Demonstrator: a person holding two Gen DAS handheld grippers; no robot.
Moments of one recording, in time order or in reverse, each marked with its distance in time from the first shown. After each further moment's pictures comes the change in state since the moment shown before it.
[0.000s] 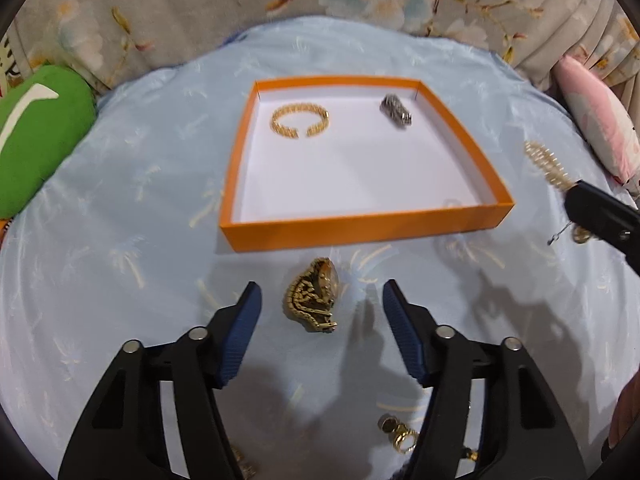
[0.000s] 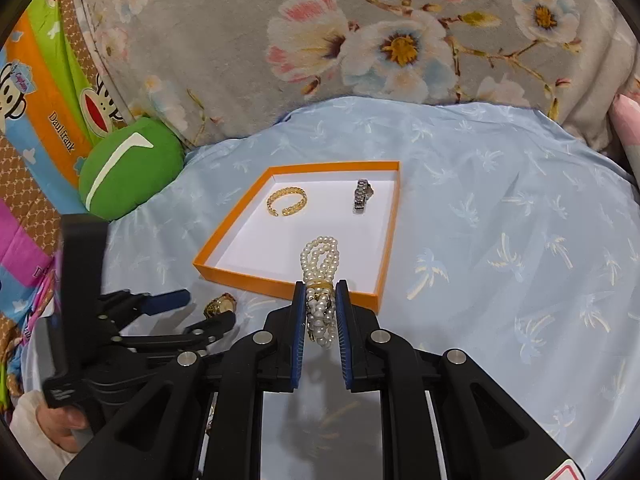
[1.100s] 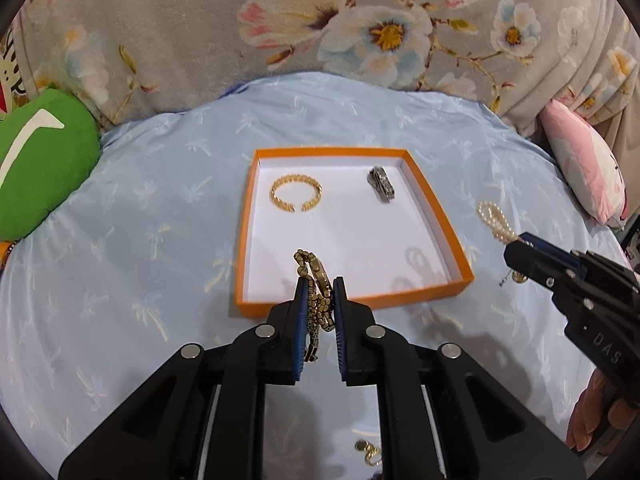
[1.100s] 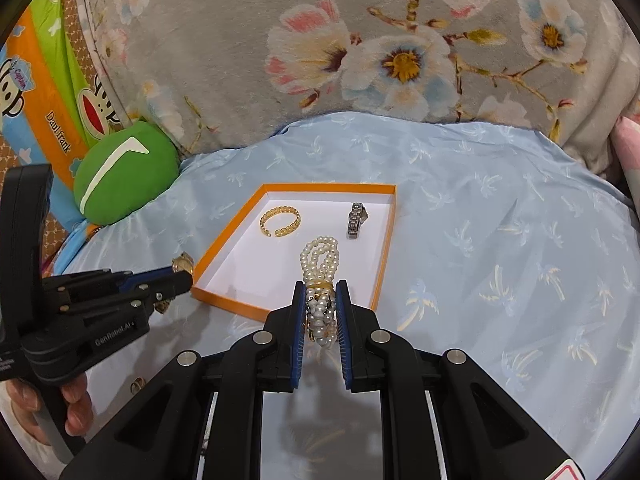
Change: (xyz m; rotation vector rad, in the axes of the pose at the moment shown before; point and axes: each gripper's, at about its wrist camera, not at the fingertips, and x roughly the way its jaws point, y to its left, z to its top) left arm -0.050 0.006 0.045 -0.024 -0.135 -0.030; right arm 0.005 0.002 0.028 -0.043 -0.032 -0.026
